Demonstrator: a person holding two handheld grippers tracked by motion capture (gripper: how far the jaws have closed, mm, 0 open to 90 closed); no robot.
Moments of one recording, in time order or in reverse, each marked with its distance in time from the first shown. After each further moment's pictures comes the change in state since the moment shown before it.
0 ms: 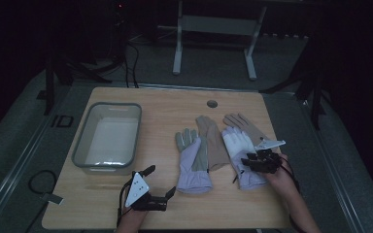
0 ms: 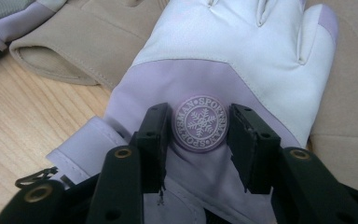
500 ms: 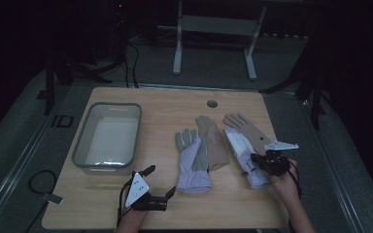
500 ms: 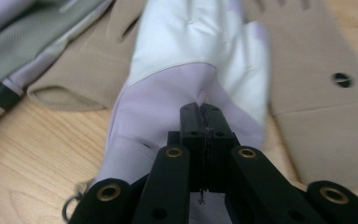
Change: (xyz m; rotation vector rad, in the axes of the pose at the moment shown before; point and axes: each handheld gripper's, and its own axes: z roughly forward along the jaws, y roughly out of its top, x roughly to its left) left arm 0.000 0.000 0.000 0.001 0.002 -0.002; right arm 0.014 0.000 -0.036 -0.084 -0.115 0.149
